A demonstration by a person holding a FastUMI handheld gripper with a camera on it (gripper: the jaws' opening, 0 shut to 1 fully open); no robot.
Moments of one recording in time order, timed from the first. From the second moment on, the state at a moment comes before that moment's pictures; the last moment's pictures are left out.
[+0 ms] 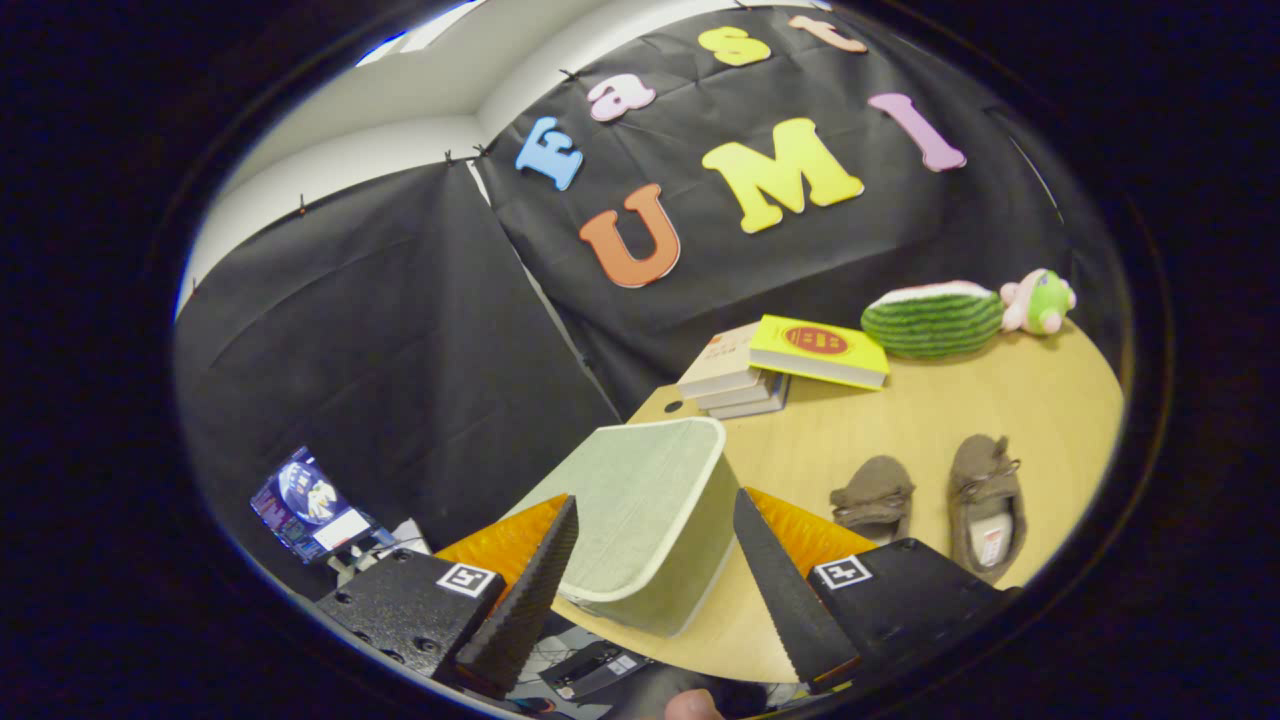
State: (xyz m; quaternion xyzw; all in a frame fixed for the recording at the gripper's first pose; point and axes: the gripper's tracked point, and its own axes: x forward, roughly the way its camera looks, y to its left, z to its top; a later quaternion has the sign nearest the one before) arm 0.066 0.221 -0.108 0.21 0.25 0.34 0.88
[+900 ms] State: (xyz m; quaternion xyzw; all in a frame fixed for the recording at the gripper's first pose) arm 0.092 0.277 -0.162 0.39 0.39 0.39 0.74
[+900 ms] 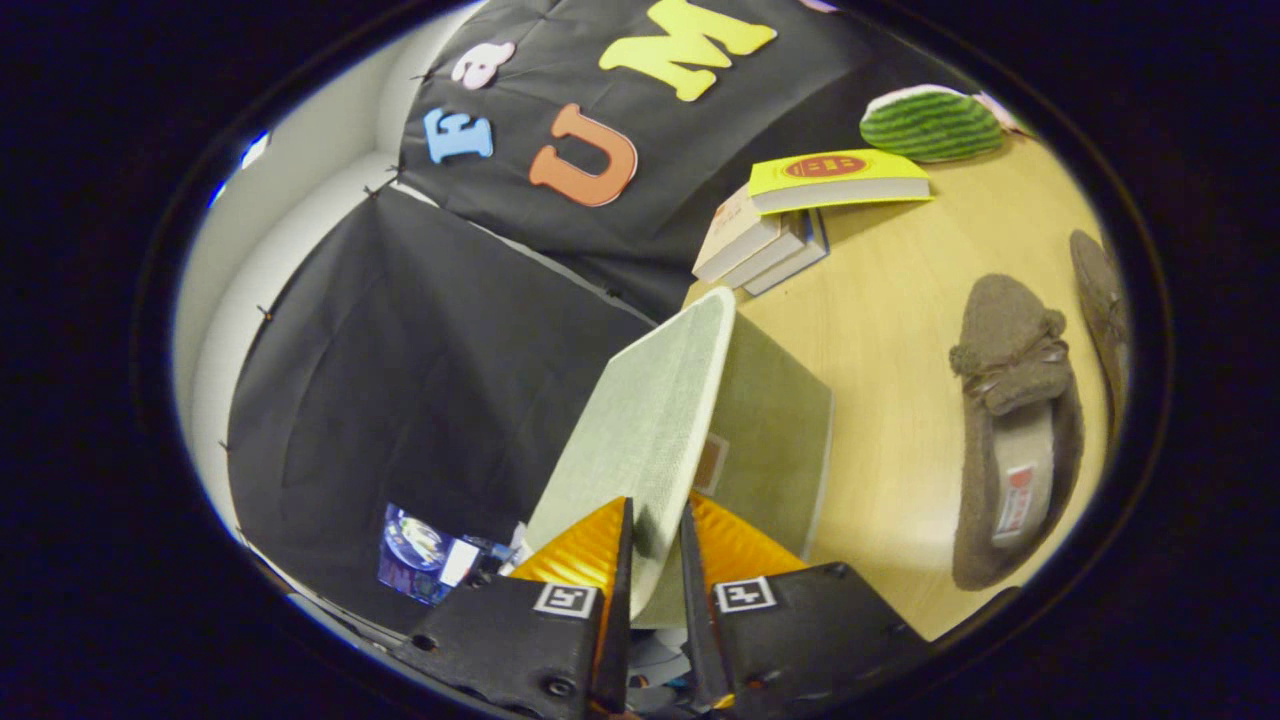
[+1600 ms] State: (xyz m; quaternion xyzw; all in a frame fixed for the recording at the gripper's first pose) arm 0.068 0.365 -0.023 0.35 0.32 0.46 0.75
